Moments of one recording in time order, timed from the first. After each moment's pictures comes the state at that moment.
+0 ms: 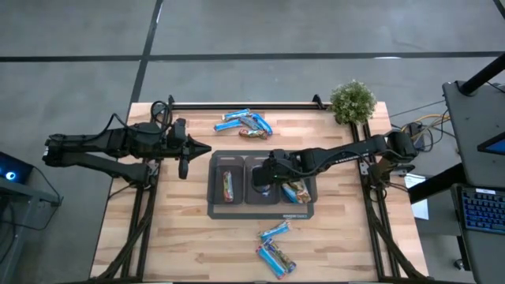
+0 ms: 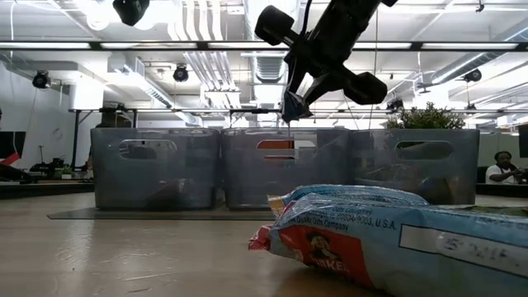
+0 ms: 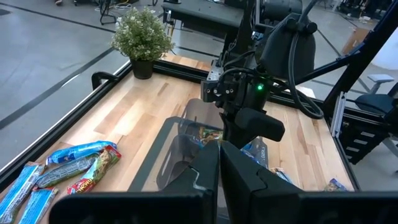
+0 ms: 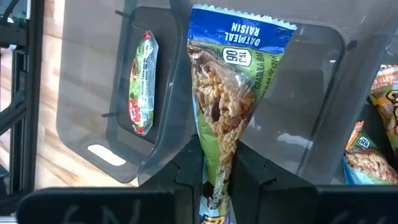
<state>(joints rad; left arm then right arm) -0.03 0.78 0.94 -0.45 -0.18 -0.24 0.11 1.74 1.30 -0.57 0.16 1.46</state>
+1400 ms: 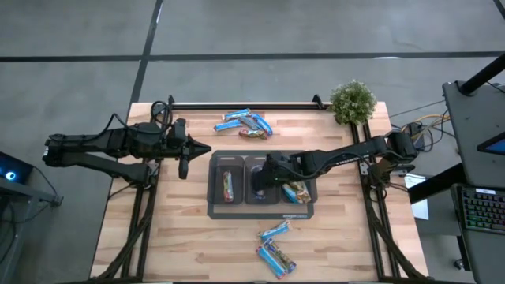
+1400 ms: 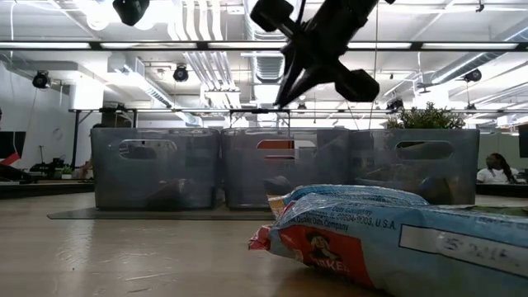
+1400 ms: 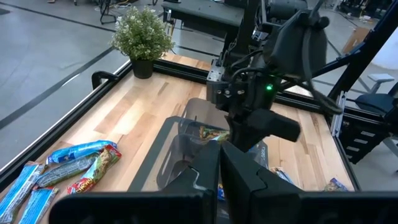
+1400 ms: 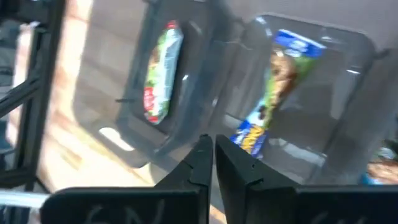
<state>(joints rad) -0.03 0.78 0.94 -0.45 -0.18 -0.24 0.13 1.74 1.30 -0.50 0.16 1.36</state>
